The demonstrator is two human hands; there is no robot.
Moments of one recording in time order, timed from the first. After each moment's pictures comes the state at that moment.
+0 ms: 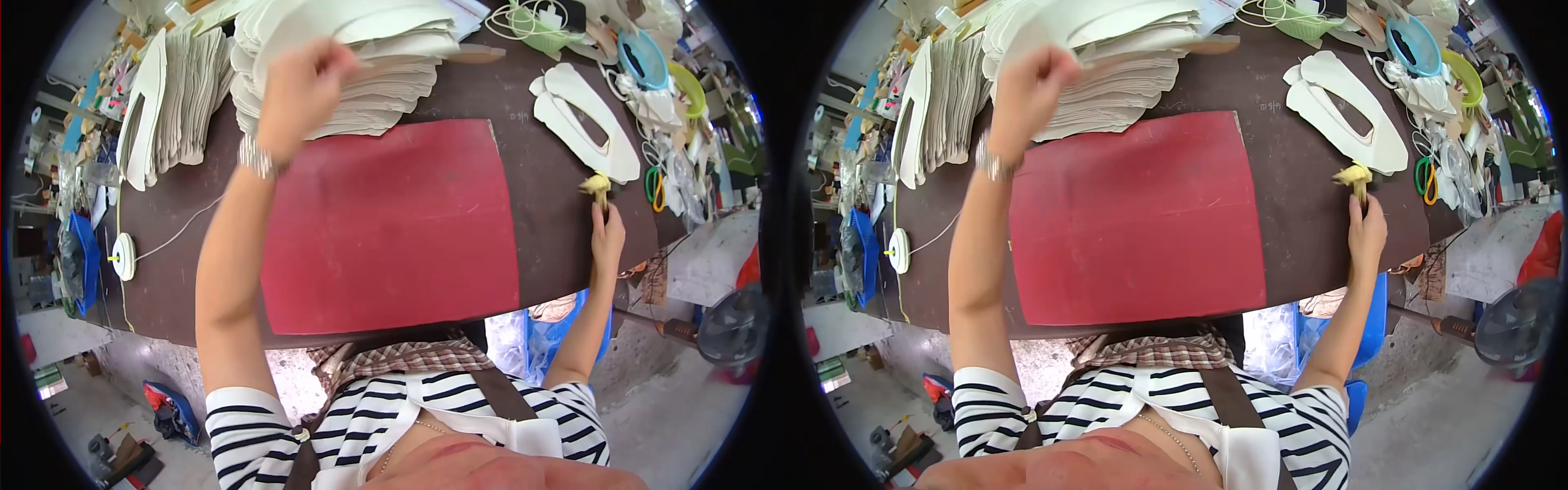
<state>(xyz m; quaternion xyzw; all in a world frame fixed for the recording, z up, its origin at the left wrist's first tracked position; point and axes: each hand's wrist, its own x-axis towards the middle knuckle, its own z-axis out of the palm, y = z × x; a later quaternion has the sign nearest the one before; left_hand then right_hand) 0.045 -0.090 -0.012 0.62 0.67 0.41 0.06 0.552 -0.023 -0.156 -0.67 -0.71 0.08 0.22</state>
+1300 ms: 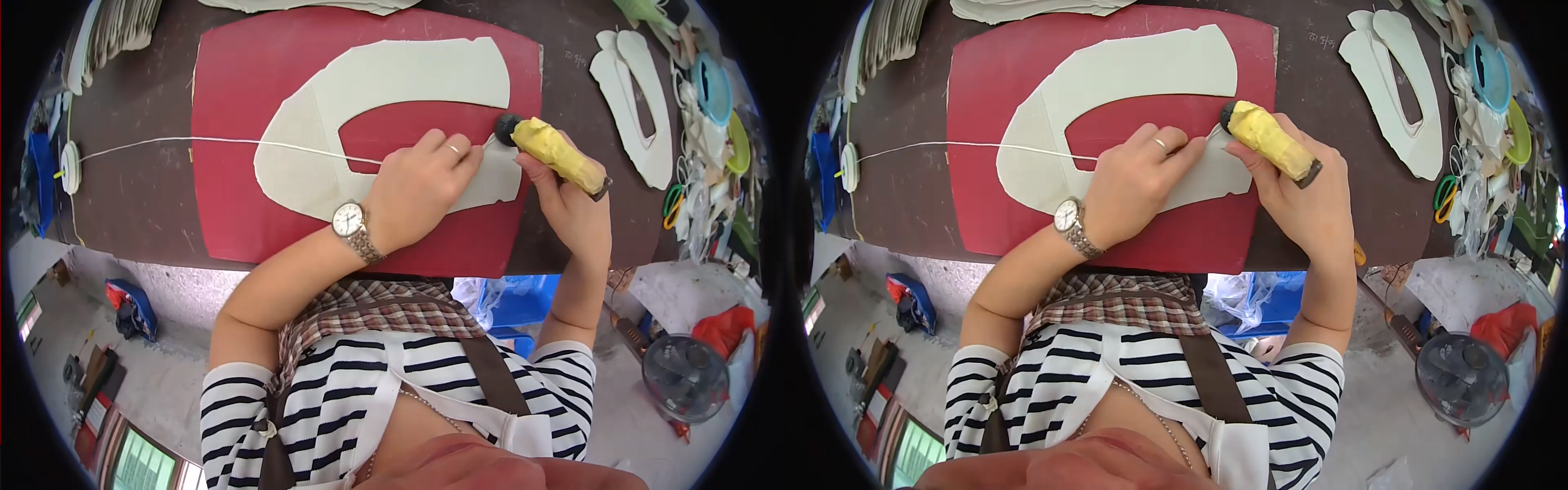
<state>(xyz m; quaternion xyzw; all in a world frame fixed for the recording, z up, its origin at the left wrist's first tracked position) 0.217 -0.180 -0.139 0.70 0.66 0.28 0.07 0.385 -0.049 -0.078 -0.35 -0.87 0.32 0.12</state>
